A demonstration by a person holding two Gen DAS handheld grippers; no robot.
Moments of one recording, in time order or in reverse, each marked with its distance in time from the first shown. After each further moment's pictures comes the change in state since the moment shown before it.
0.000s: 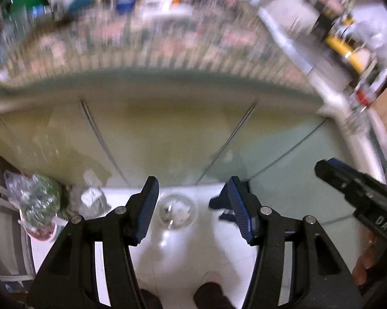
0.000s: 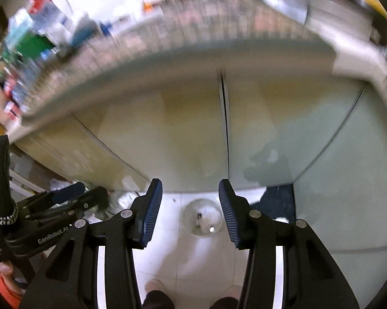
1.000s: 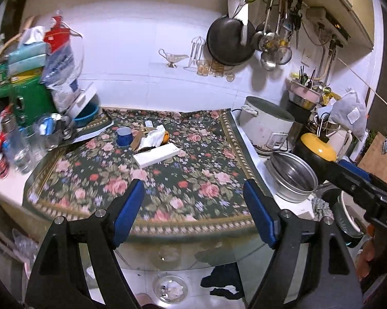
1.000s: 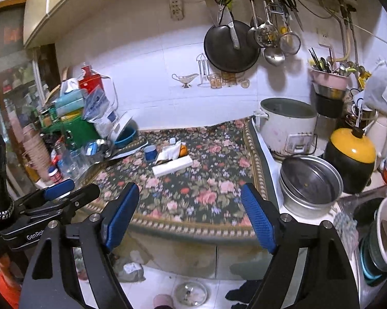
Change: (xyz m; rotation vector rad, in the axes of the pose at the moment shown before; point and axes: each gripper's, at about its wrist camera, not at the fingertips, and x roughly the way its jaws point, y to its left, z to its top) left arm -0.136 -0.014 0.164 0.027 -0.395 -0.021; right arm -0.163 0.038 0.157 -0.180 -0.415 0.027
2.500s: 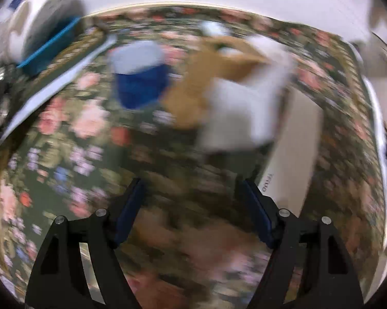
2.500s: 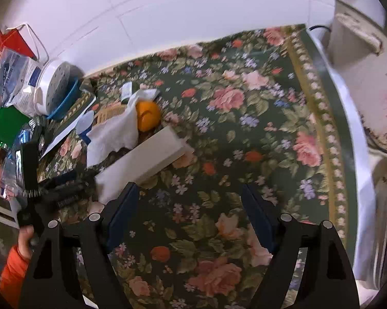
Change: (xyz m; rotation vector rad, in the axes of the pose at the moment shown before) left arm 0.373 0.151 0.018 -0.030 0.521 0.142; right arm 0.363 -0.040 0.039 0.119 0.560 0.051
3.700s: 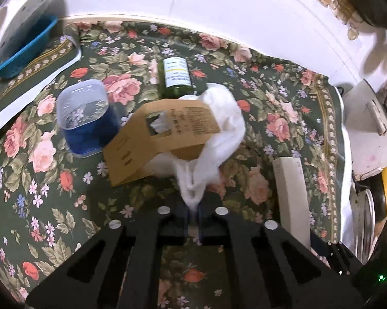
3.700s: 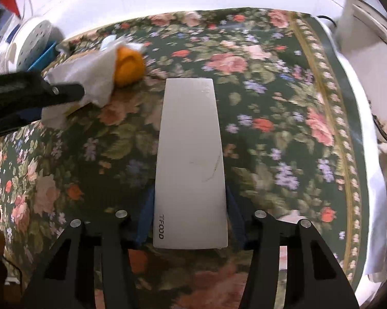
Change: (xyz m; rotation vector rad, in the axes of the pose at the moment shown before) left arm 0.001 -0.018 0.066 -0.175 -0.038 -0.148; right arm 0.055 0.001 -0.037 -0.075 -0.018 -0.197
